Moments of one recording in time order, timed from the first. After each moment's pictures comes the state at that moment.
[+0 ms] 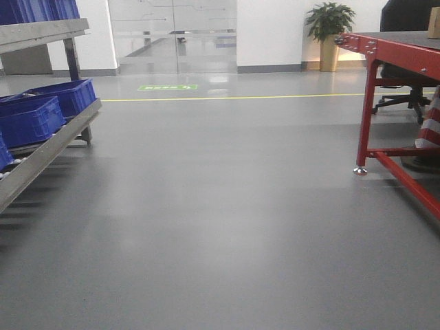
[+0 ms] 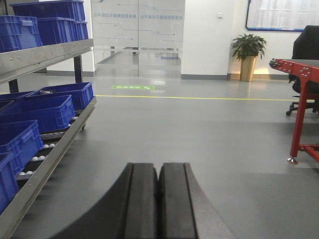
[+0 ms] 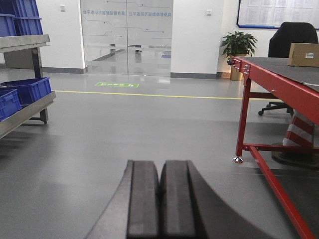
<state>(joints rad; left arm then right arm) 0.01 0.00 0.00 0.05 0.02 -0.04 -0.04 0.00 0.00 0.06 0.03 -0.04</state>
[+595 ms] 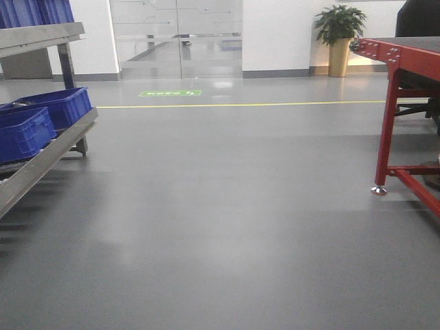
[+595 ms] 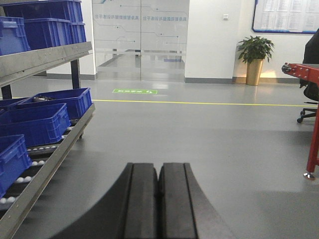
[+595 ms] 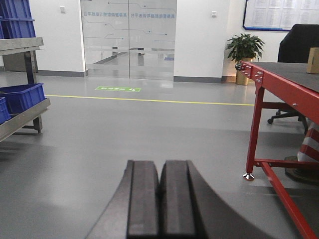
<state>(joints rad) 0.01 0.00 0.00 0.05 0.02 -0.04 -0.04 0.00 0.00 0.06 0.03 -0.04</state>
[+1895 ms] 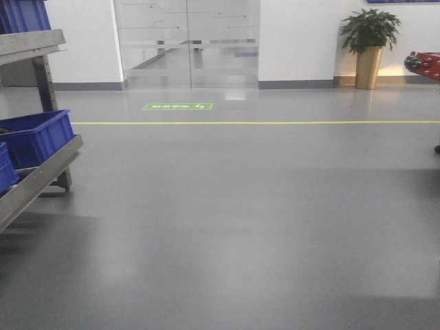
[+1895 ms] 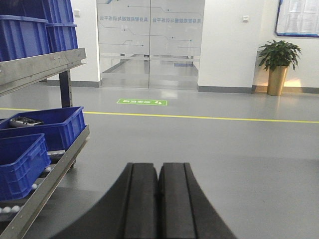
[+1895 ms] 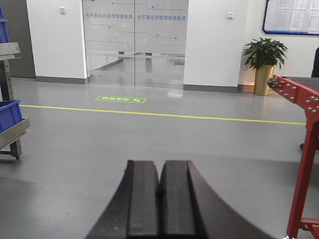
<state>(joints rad) 0.01 0.00 0.00 0.05 0.02 -0.04 -0.04 0.00 0.00 0.06 0.03 -0.04</state>
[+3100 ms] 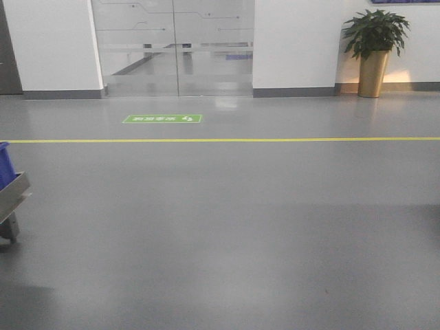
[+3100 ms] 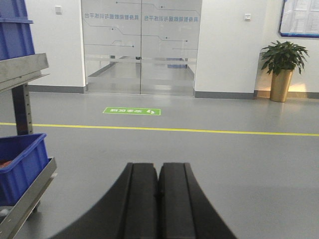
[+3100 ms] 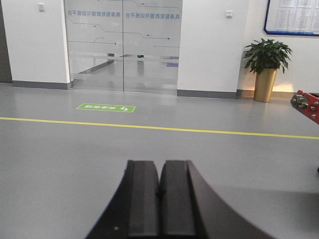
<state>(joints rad) 0.01 0.00 0.00 0.05 0.02 -0.04 -0.04 0.00 0.00 0.06 0.03 -0.04</state>
